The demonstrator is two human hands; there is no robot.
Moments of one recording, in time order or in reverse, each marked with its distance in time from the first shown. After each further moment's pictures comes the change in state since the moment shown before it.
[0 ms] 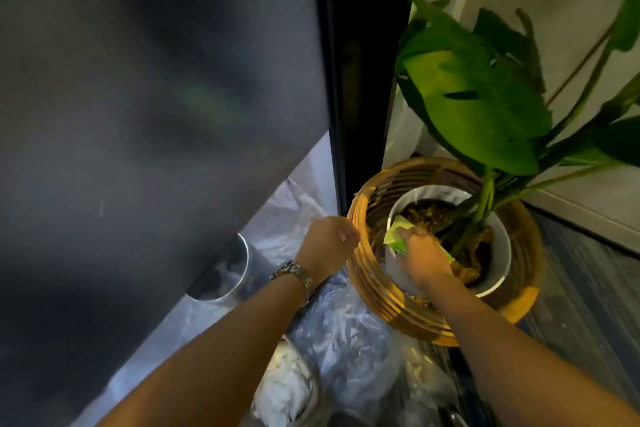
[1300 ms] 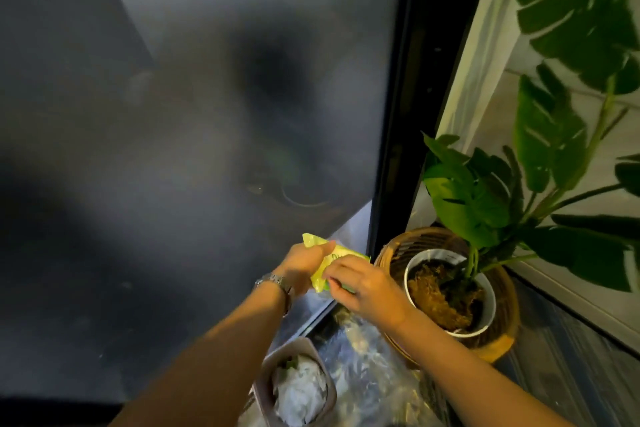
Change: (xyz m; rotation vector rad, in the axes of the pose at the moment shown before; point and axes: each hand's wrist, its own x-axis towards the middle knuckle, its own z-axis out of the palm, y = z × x) left_hand -0.141 0.057 -0.165 -0.876 0.135 -0.570; right_hand -0.182 -0.171 -0.112 0.310 0.500 -1.166
